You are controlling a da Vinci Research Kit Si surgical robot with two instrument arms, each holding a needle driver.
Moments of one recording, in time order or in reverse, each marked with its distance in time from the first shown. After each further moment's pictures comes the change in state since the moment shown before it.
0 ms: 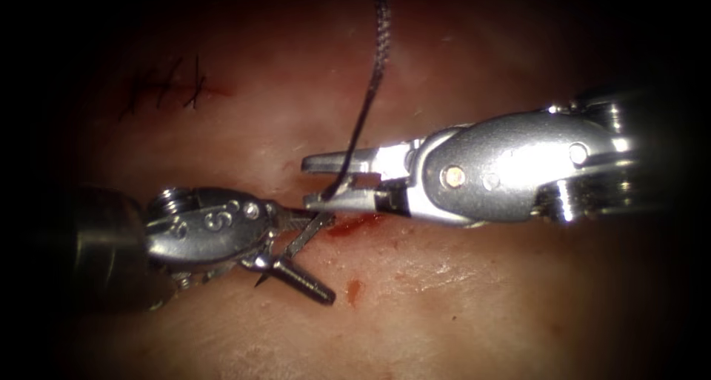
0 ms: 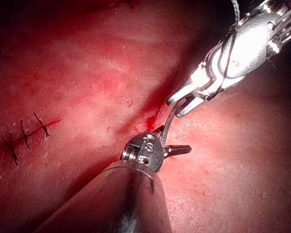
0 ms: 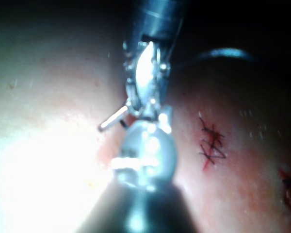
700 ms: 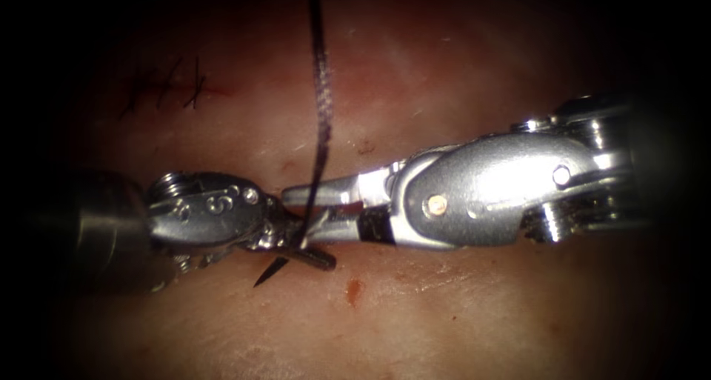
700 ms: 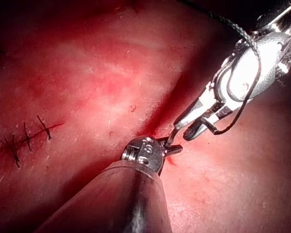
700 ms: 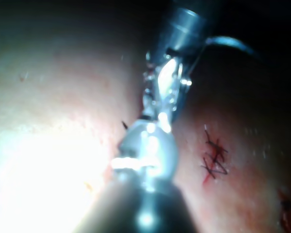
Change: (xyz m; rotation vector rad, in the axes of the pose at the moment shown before) right arm 0.000 0.000 0.001 -0.016 -0.004 0.035; left arm 0.000 0.000 0.000 -0.083 -0.006 -0.087
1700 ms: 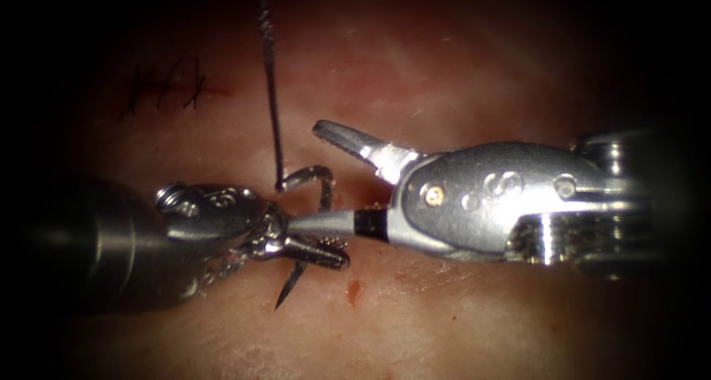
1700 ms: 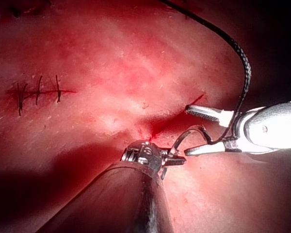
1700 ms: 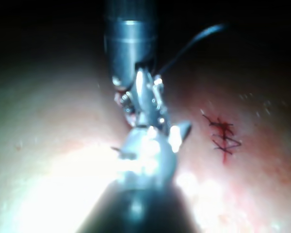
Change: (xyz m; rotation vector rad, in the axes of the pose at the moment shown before) right arm 0.001 0.000 0.000 -0.420 -0.148 0.448; left arm 0.000 0.000 0.000 -0.057 0.252 -0.307
